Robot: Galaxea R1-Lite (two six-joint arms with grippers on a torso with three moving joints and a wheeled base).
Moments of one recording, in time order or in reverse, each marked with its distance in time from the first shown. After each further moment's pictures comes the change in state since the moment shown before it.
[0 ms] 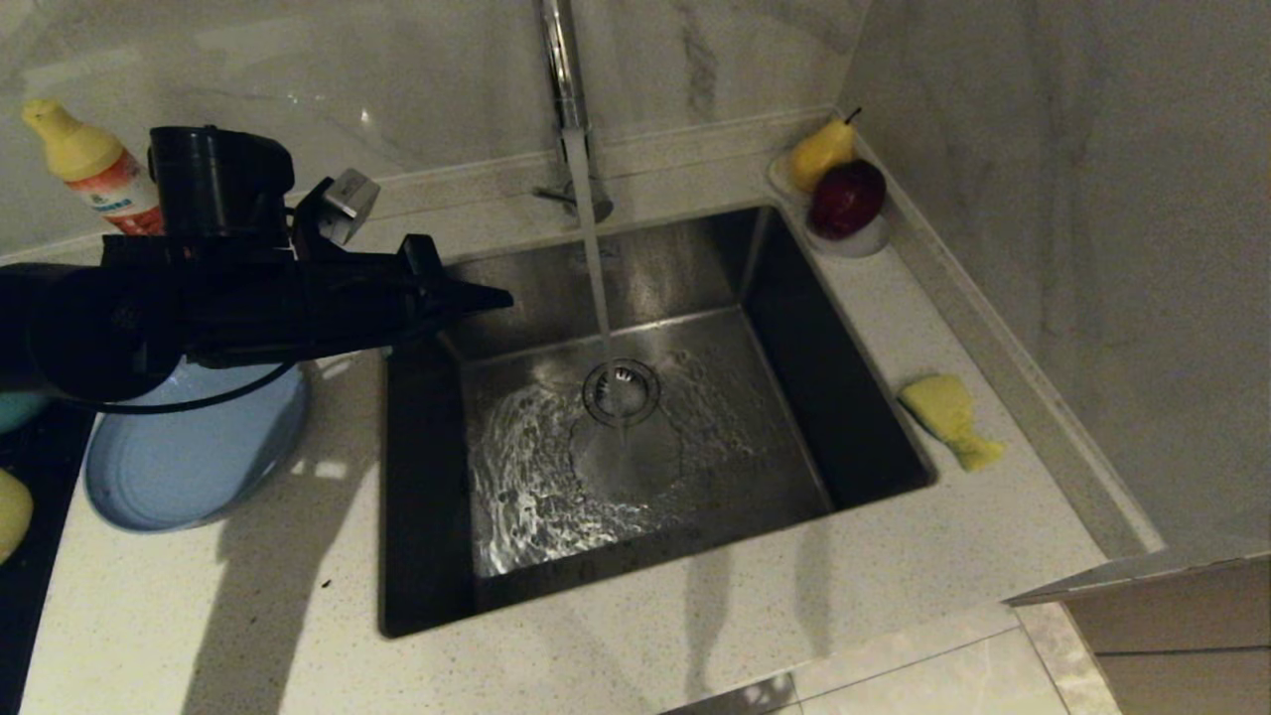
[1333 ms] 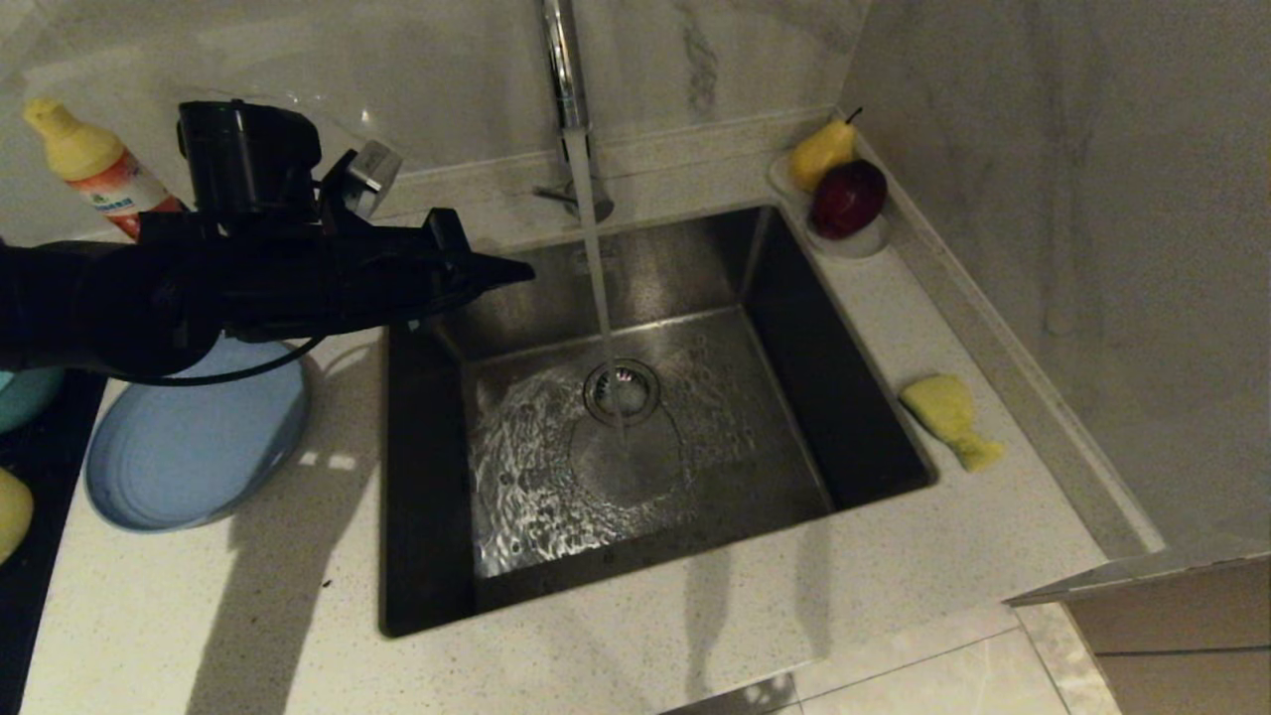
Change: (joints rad) left arm -0.035 0.051 -0.096 -0.021 0.016 0.005; right arm 0.000 0.000 0.000 0.000 0.000 0.000
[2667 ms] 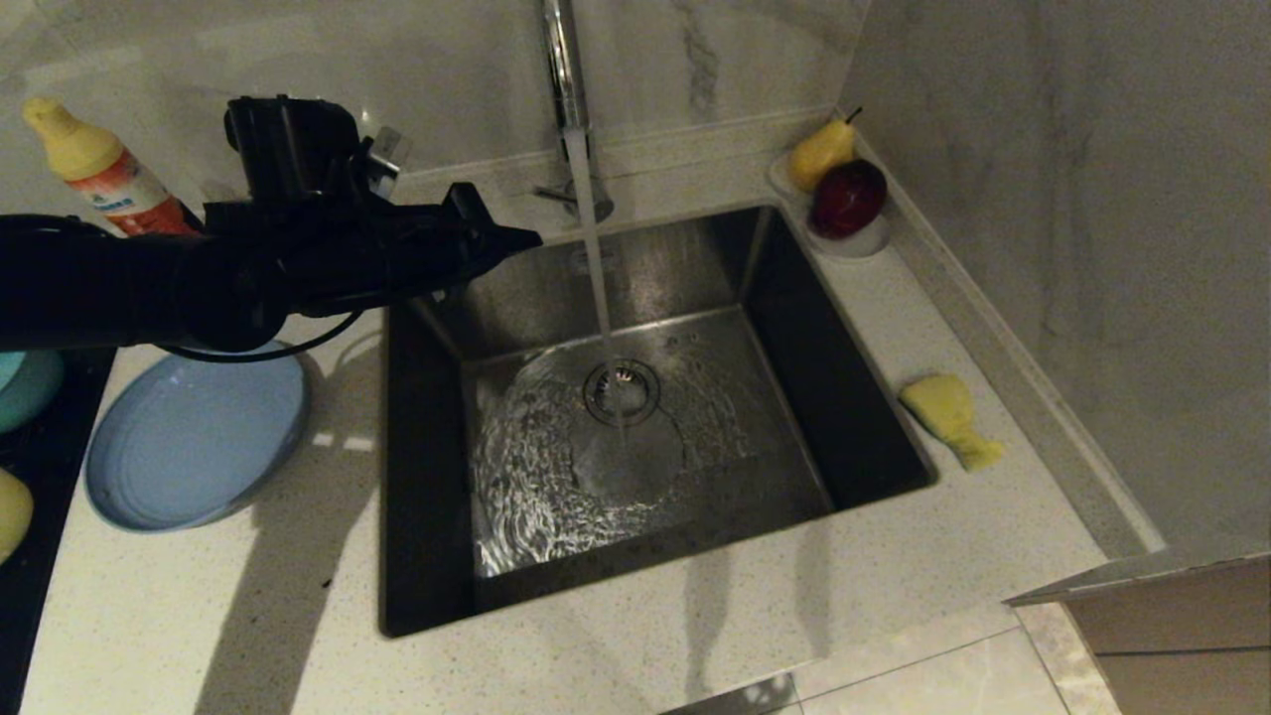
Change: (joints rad) left arm 0.000 0.127 -0.156 -0.075 0.080 -0.087; right arm 0.000 0.000 0.000 0.000 0.000 0.000
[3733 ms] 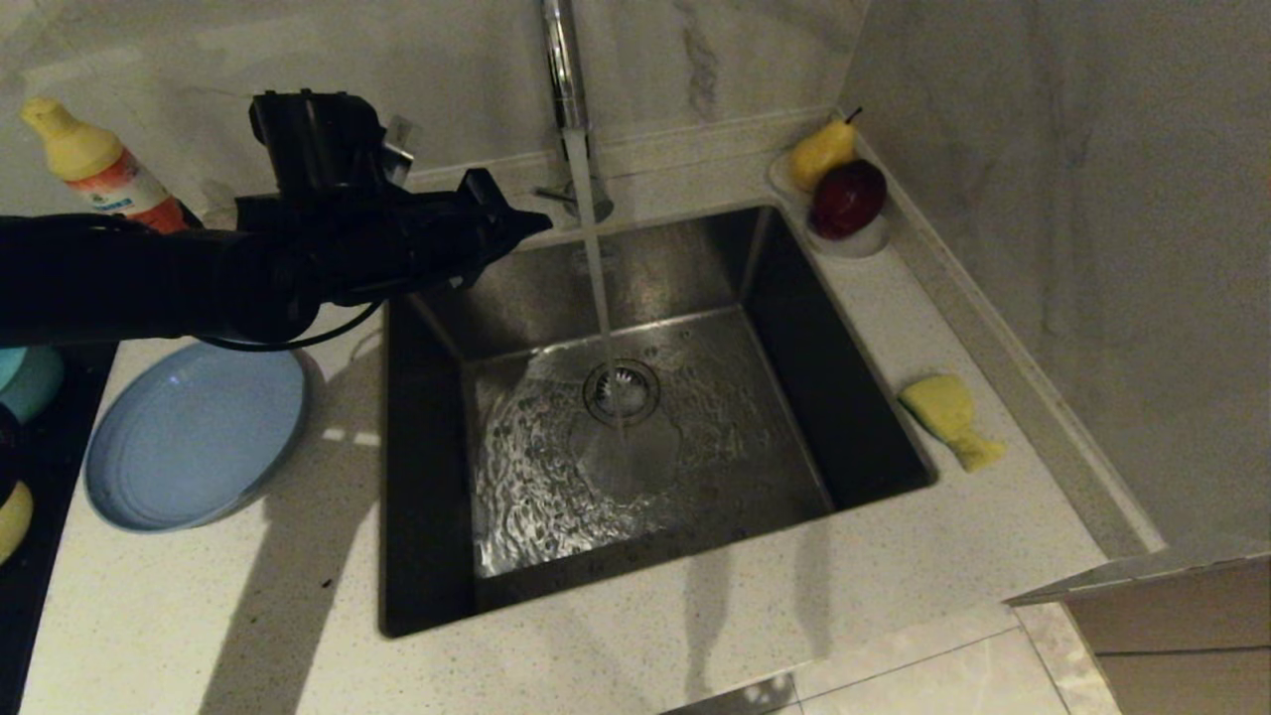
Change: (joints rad) left arm -0.020 0.057 -0.079 -0.033 0.051 -0.028; right arm 0.000 0.000 0.000 0.000 0.000 0.000
